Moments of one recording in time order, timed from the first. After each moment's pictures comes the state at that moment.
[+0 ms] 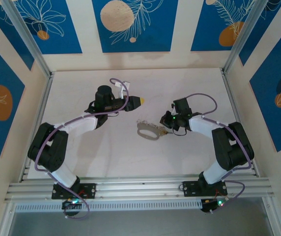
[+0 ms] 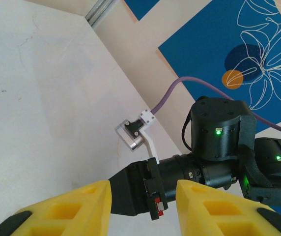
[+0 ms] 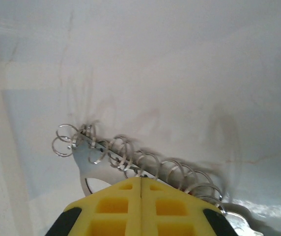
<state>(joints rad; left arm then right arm) -0.50 1.63 0.98 0.44 0.71 -0.68 0.33 1.58 0.81 -0.17 -0.36 0.80</state>
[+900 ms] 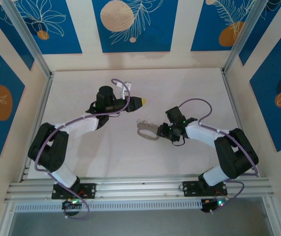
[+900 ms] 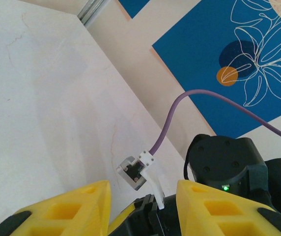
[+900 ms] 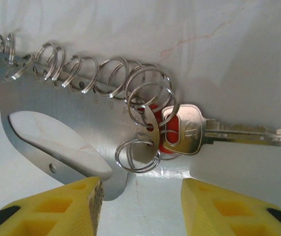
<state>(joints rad) -0.52 1.63 0.98 0.45 0.71 -0.68 0.50 1.50 0.75 -0.40 -0.16 0.76</state>
